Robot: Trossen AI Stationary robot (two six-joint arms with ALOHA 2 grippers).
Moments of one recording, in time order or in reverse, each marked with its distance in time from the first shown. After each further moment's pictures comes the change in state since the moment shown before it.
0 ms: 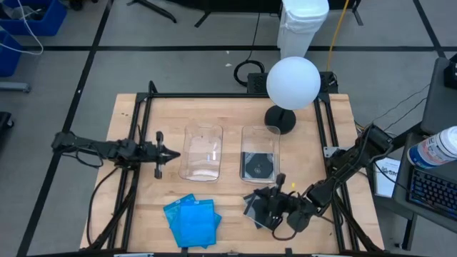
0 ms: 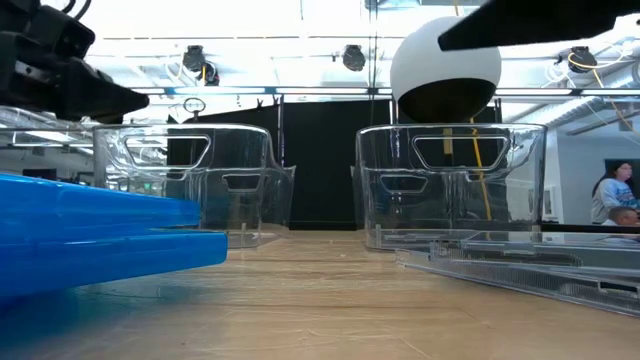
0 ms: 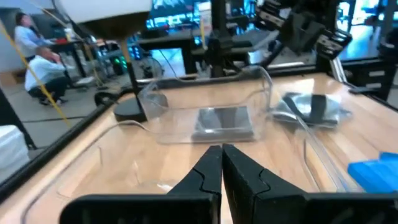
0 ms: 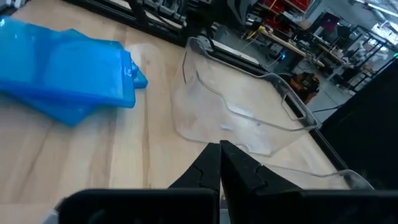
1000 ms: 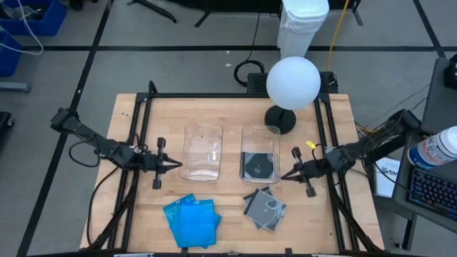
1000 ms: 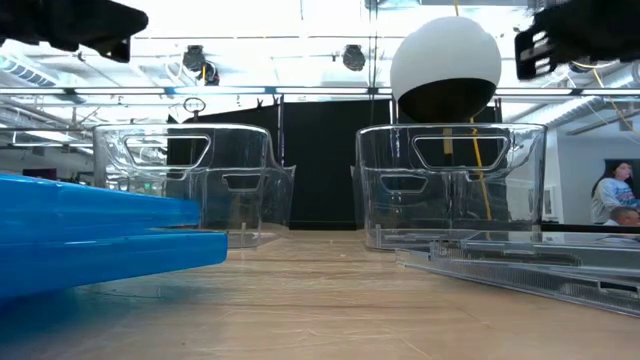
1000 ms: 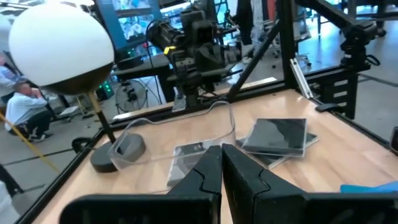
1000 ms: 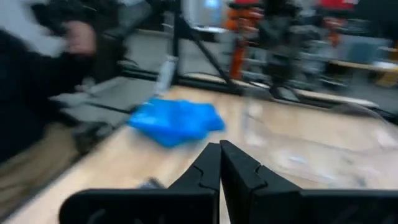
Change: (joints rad) left arm -0.313 0.398 0.230 0.214 -0.221 0.095; right arm -0.298 -0.982 -0.617 0.165 -0.906 -0.111
